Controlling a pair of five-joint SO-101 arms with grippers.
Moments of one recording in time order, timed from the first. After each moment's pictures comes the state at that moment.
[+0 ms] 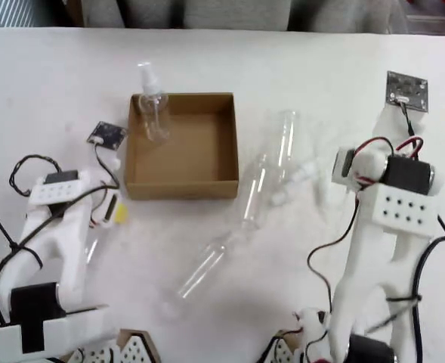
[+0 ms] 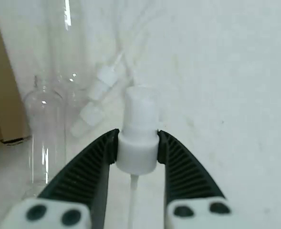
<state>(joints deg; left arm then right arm) -15.4 -9.0 46.7 50.4 -23.4 10.6 -29.2 18.1 76.9 1.8</state>
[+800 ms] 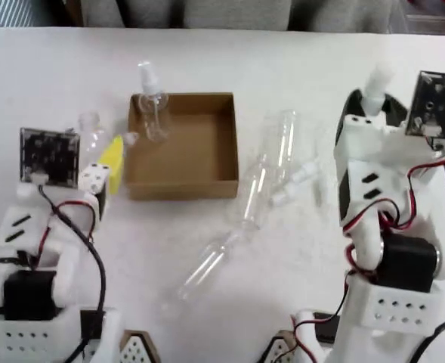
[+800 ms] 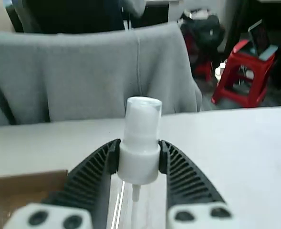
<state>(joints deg) -4.7 -71.8 46.7 53.7 -6.5 5.4 -53.1 18.1 54.2 1.8</state>
